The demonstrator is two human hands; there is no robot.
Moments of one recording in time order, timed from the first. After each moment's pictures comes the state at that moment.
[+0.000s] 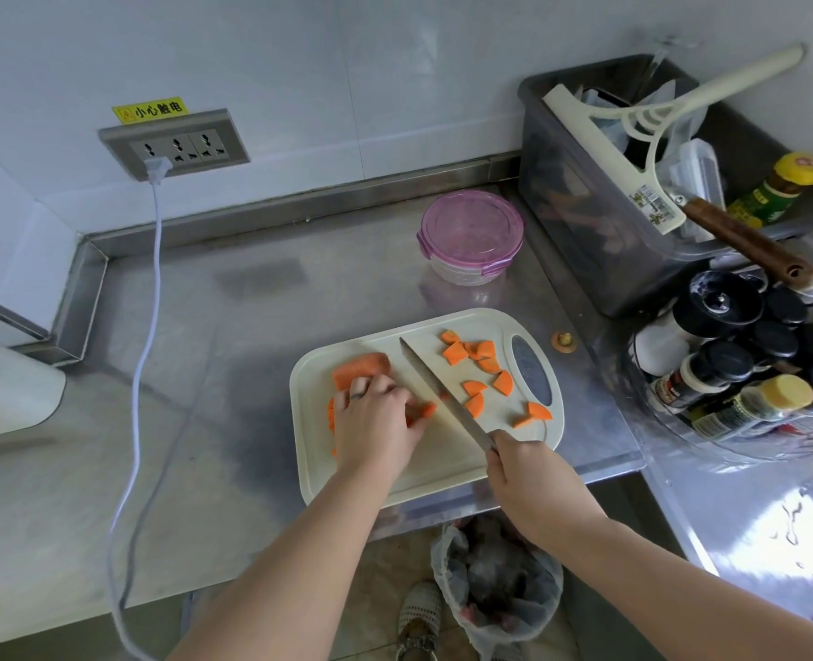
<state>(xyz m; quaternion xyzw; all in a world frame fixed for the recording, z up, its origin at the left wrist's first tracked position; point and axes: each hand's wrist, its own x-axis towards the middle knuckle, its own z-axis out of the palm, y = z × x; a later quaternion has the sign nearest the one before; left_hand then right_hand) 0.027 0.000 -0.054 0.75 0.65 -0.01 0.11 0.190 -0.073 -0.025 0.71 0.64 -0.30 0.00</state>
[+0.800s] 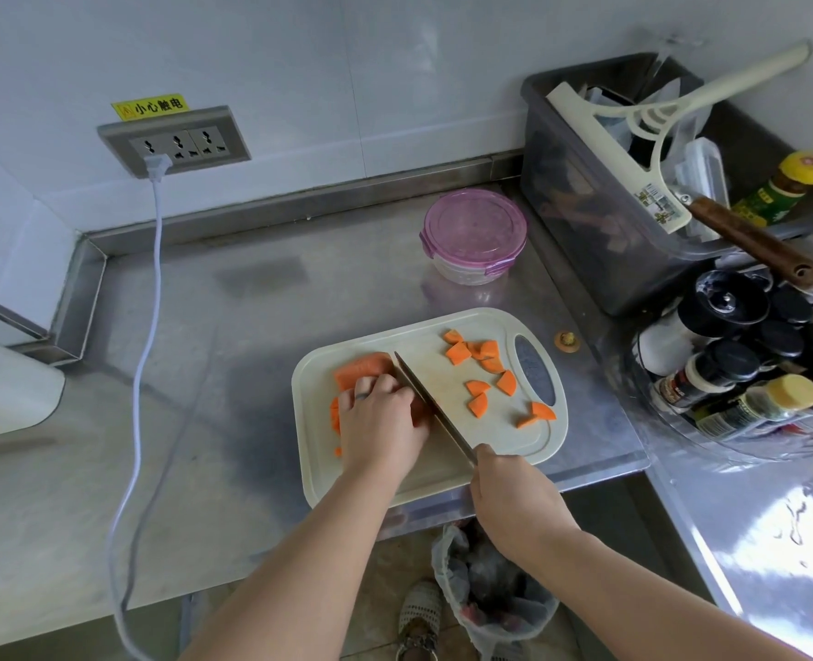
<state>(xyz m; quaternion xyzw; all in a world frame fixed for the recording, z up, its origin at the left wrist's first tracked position) 0.030 -0.001 -0.051 0.75 0.65 0.00 0.10 0.165 -0.075 -0.036 0.71 0.62 -0.31 0.08</state>
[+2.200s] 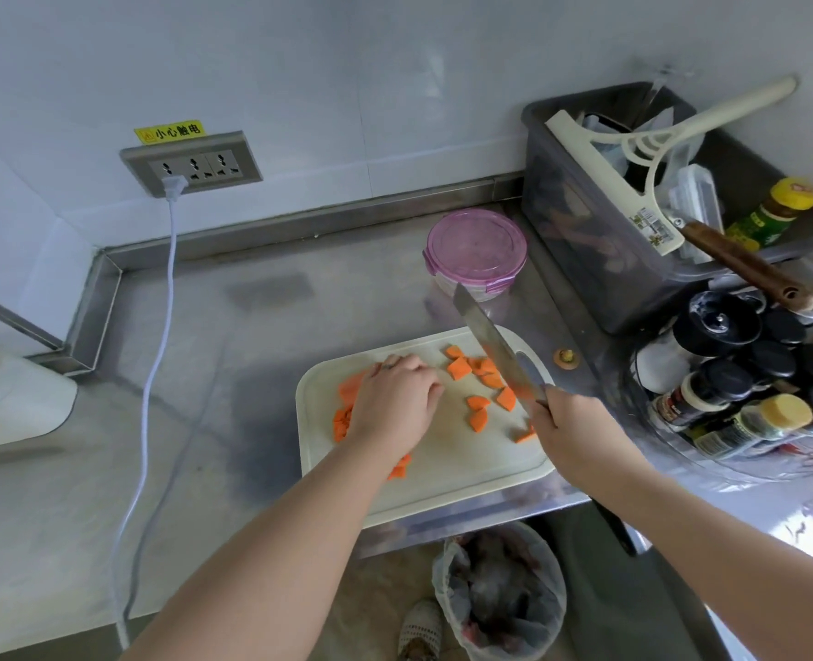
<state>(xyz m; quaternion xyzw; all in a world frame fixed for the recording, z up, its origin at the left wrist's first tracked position) 0.035 0.034 -0.037 0.83 0.54 0.10 0.11 0.225 -0.035 0.012 0.75 0.59 -0.27 -0.06</state>
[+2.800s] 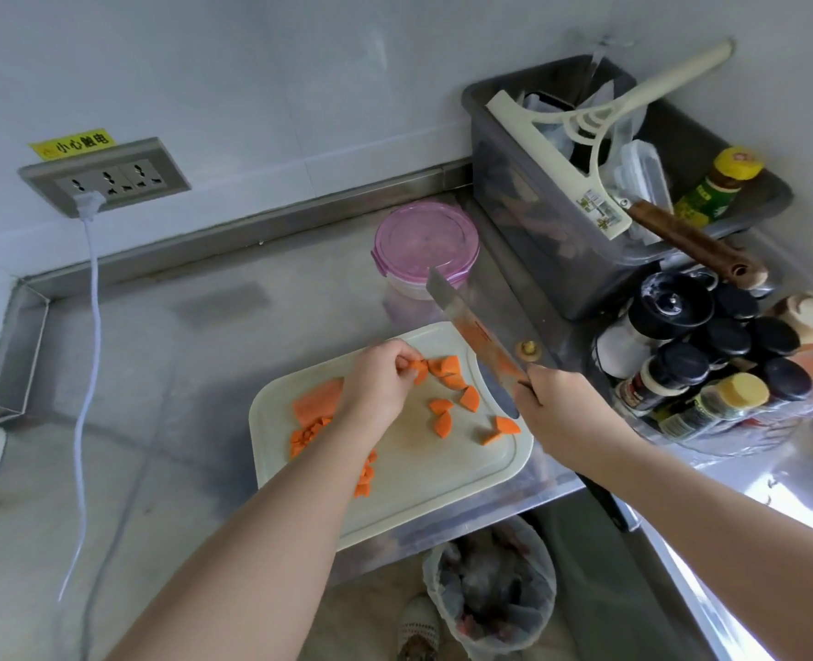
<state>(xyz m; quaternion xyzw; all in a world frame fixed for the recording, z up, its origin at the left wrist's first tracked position) 0.074 0.073 -0.049 0.70 0.60 0.17 0.34 0.254 -0.022 0.016 0.76 0.56 -0.31 -0.09</state>
